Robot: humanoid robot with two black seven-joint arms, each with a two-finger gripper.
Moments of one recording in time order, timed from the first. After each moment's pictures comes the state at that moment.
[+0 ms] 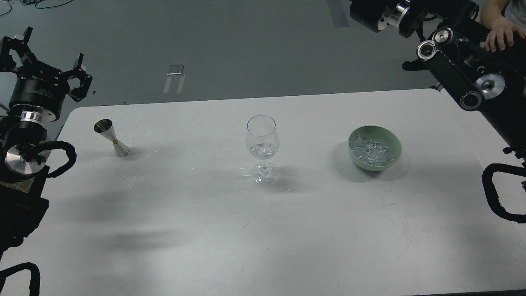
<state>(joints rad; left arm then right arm) -0.60 0.45 -1.34 -0.76 0.22 -0.41 -0.21 1.09 -0.24 0.96 0.88 -1.53 0.23 0.29</state>
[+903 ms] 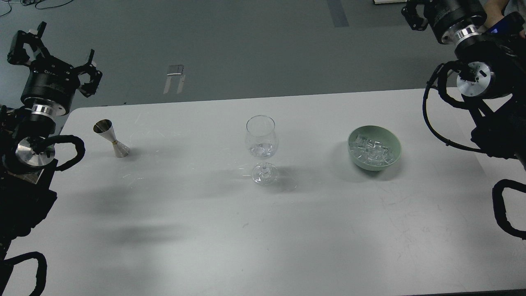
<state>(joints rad) -0.71 0.43 -1.24 -0.64 0.23 -0.42 -0.23 0.95 -0.26 1.10 0.62 -0.43 0.23 0.29</state>
